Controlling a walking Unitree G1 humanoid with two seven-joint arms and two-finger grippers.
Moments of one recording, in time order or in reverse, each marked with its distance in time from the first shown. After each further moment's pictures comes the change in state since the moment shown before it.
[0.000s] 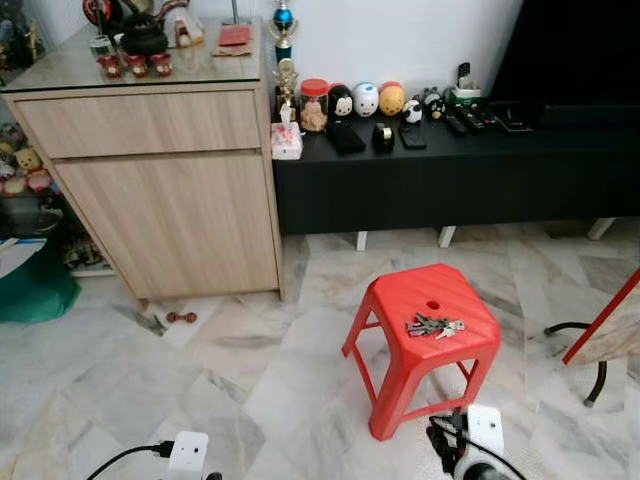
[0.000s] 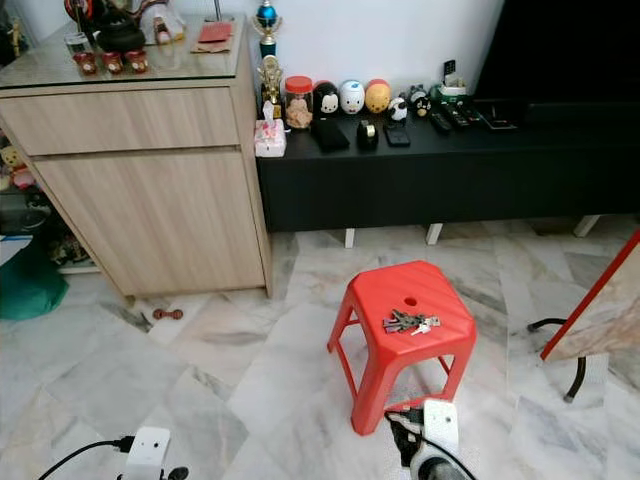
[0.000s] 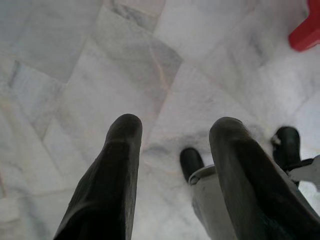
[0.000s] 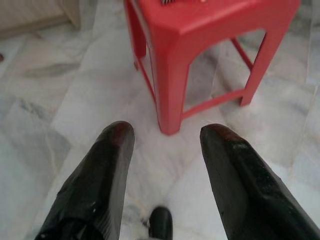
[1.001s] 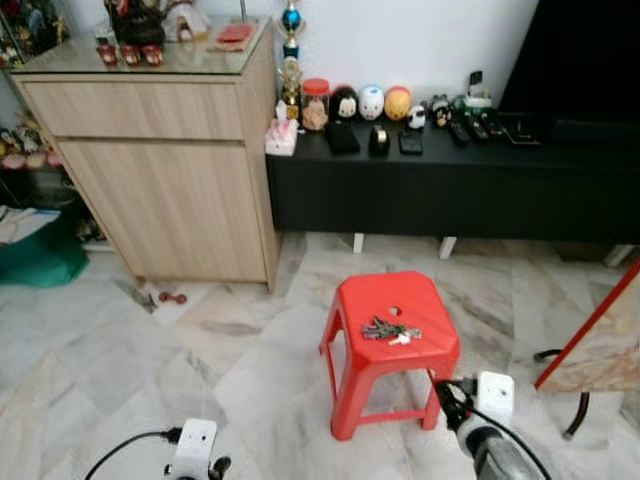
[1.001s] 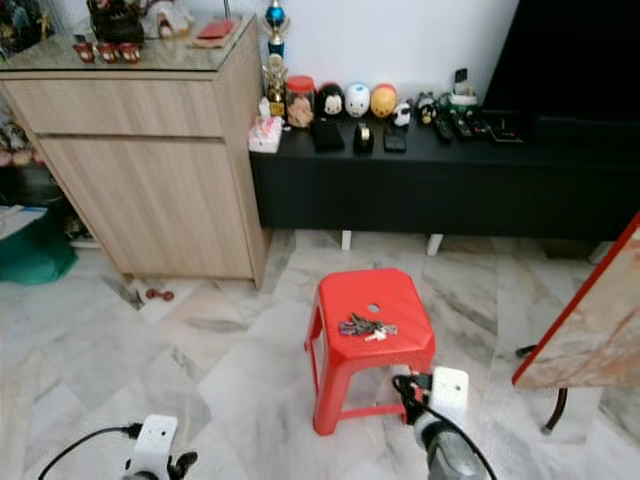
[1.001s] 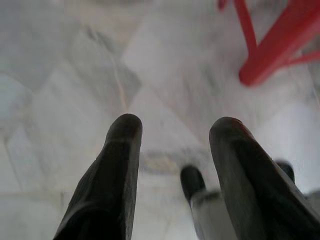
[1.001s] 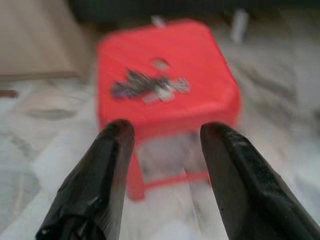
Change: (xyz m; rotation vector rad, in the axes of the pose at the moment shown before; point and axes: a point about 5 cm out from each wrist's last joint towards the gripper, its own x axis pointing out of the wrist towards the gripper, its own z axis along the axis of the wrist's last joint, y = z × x) left arm 0.004 -0.003 0.031 0.009 -0.142 -0.031; right arm 0.007 0.017 0.052 -0.123 -0.282 0.060
